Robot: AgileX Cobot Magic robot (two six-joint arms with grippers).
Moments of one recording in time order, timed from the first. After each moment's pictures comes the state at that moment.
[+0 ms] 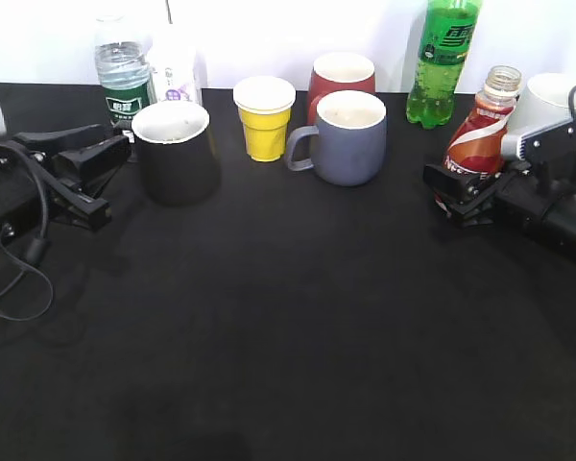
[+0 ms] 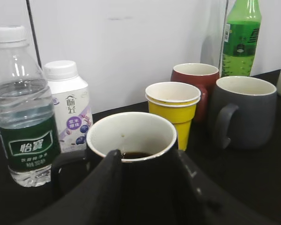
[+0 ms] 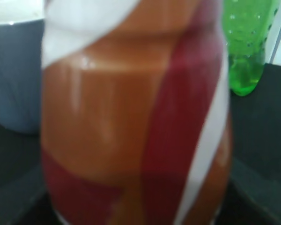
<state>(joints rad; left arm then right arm) -0.23 1.70 -0.42 0.39 -1.18 -0.12 0.03 2.12 -0.69 -0.55 -1.22 0.16</state>
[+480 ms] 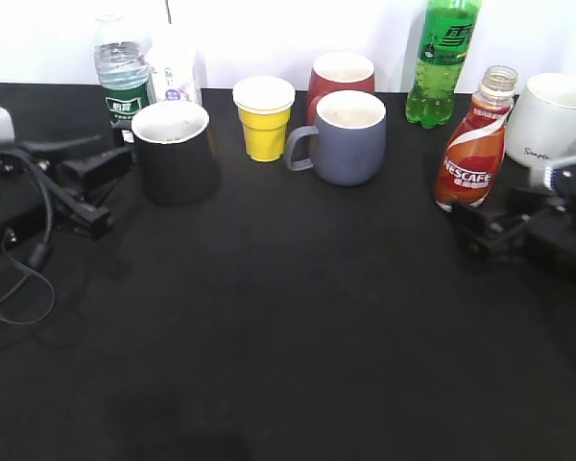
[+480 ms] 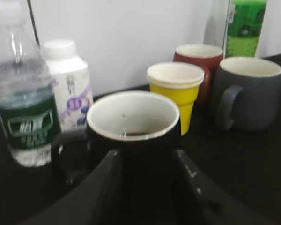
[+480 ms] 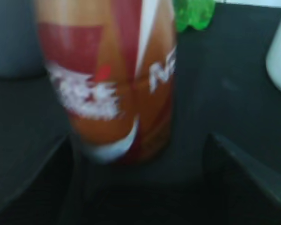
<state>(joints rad) -0.23 1.70 -0.42 0.39 -1.11 -0.12 0.03 2.00 -0.46 -0.38 -1.19 0.11</state>
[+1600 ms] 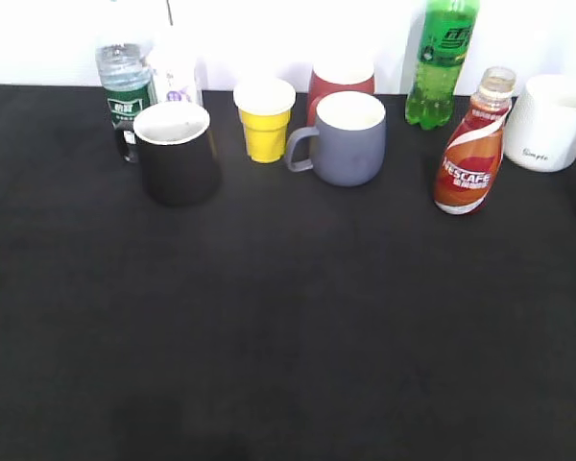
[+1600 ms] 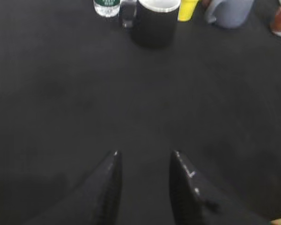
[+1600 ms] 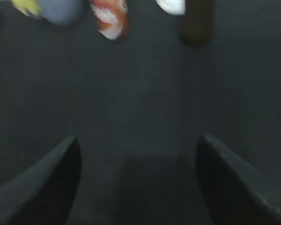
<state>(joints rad) -0.45 0.07 -0.59 0.07 1.13 -0.17 0.39 -0.01 -0.59 -0.15 1.21 0.26</state>
